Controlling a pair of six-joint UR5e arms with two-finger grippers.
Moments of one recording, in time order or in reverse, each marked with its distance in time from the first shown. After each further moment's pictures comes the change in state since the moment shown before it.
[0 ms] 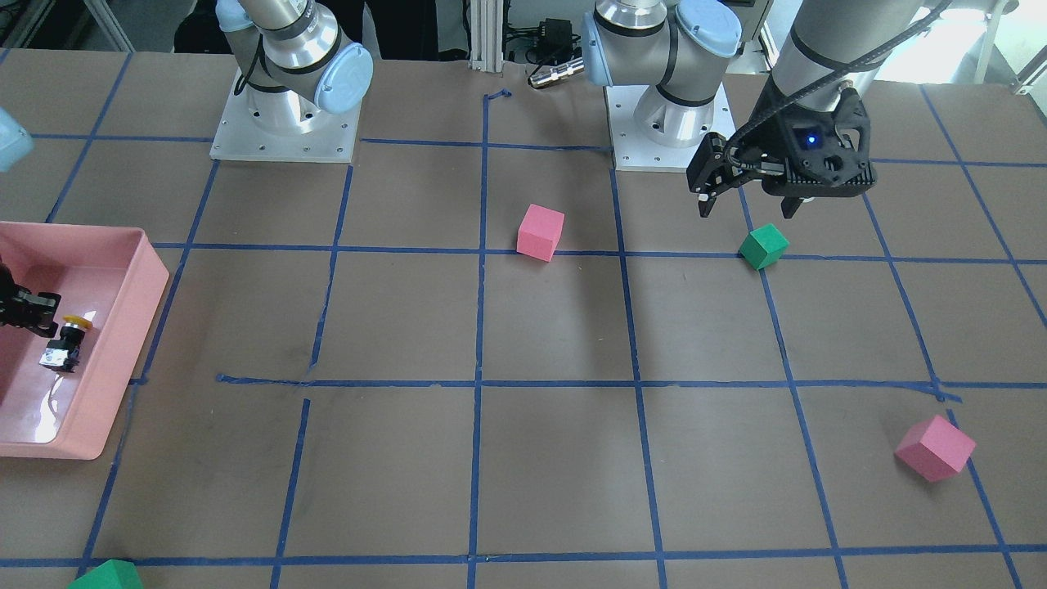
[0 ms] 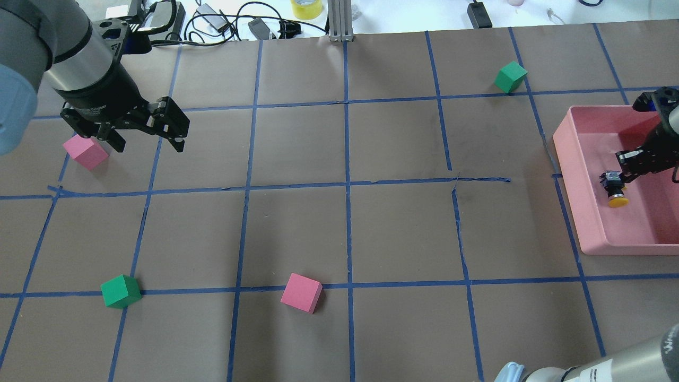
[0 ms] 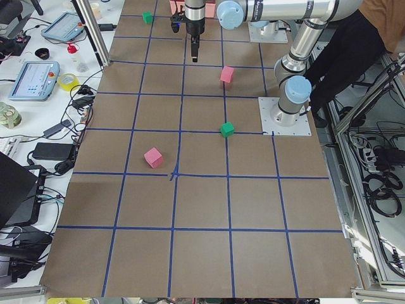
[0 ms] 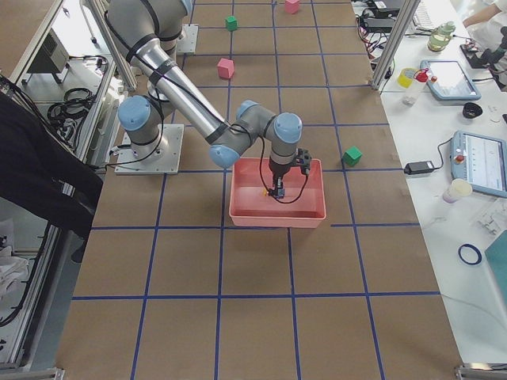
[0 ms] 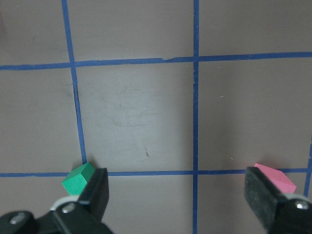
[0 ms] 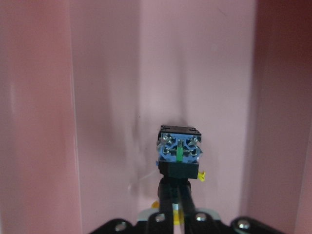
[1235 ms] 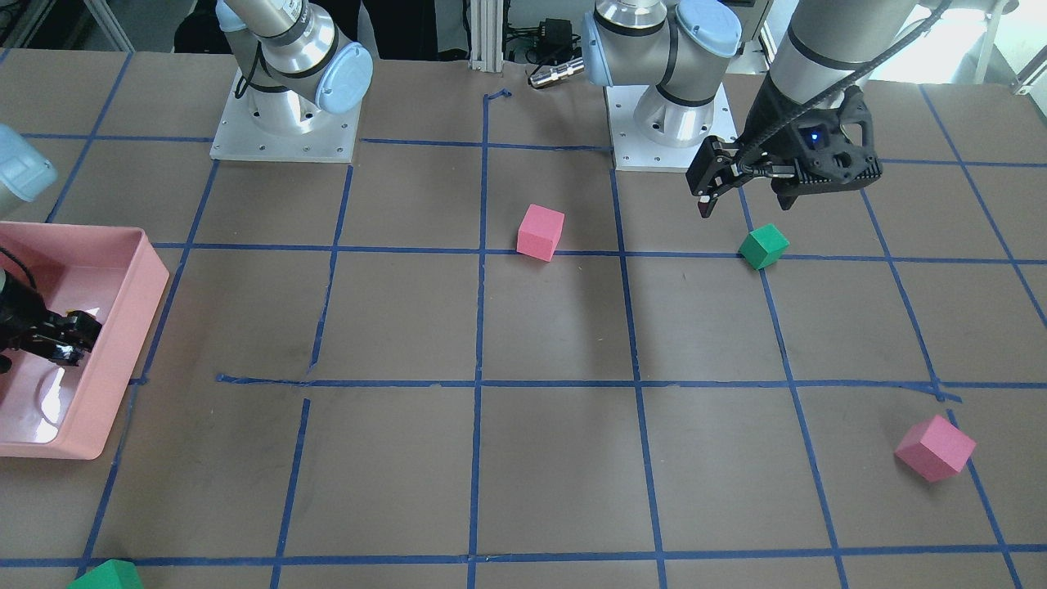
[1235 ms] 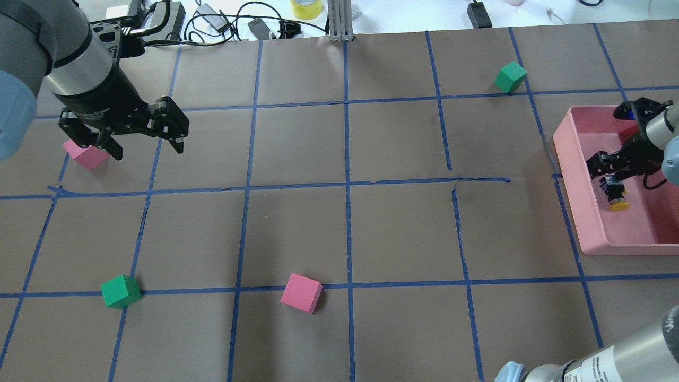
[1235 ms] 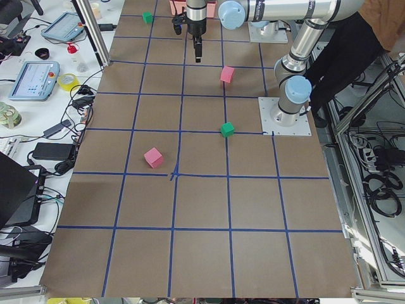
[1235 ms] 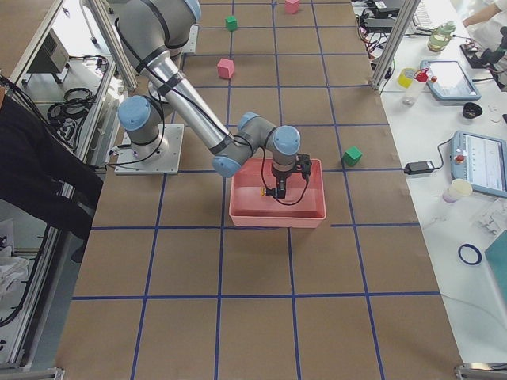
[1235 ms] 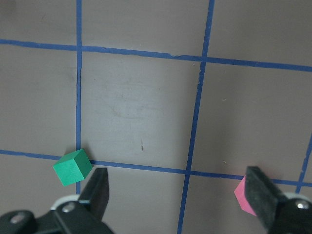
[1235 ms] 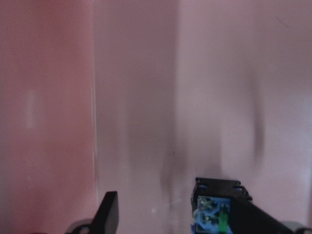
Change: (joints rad) left arm 0.000 0.008 -0.012 -0.011 0.007 -0.131; right arm 0.000 0.077 0.033 -0.094 0.110 0.001
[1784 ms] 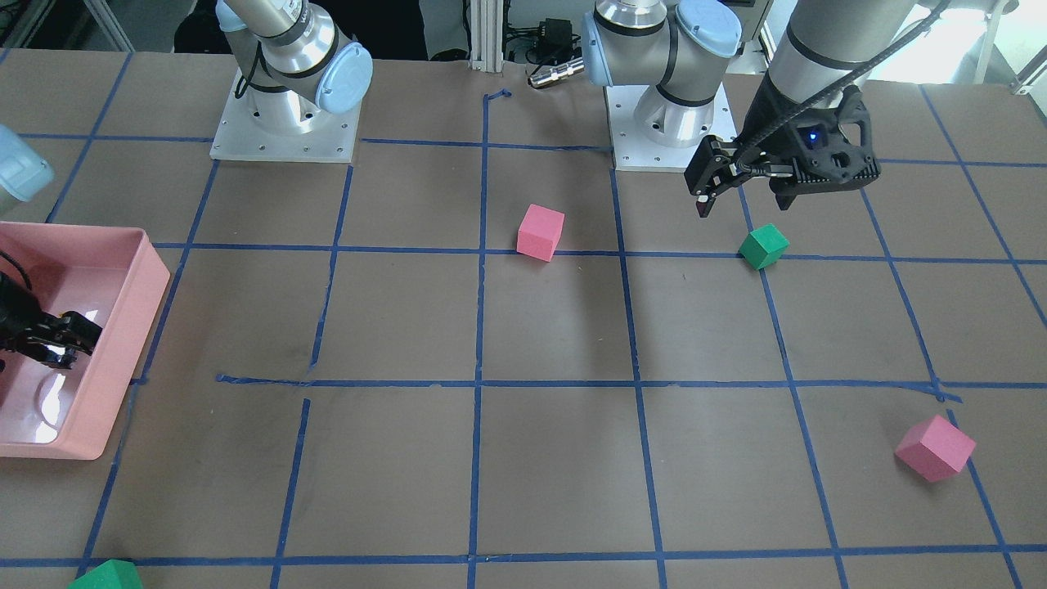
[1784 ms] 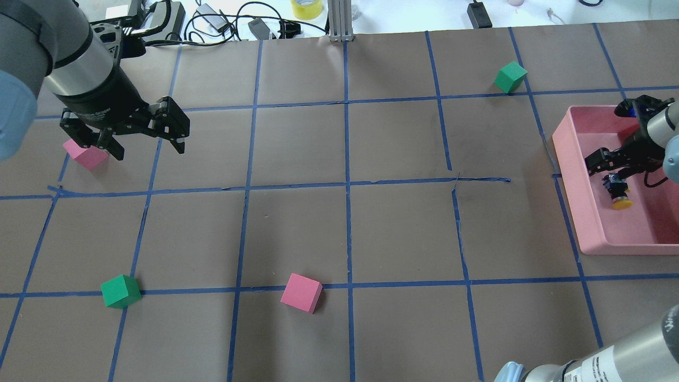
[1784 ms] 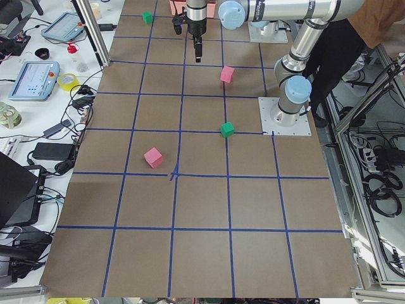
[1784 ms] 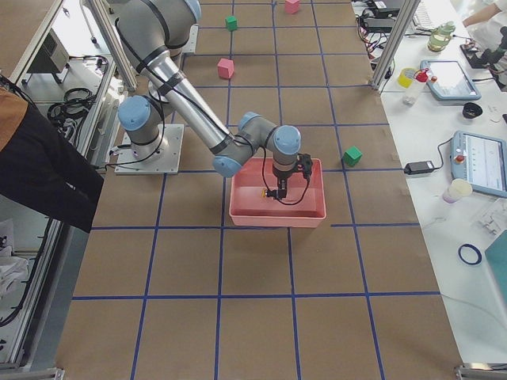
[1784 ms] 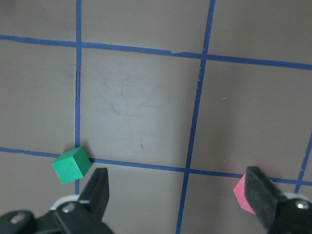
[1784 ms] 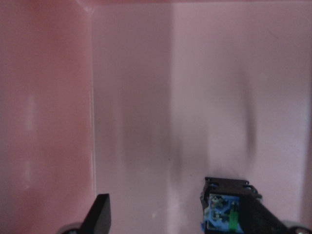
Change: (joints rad) left arm -0.004 0.001 0.001 0.004 -0.009 0.010; right arm 0.000 -0.001 -0.016 -0.002 0.008 0.006
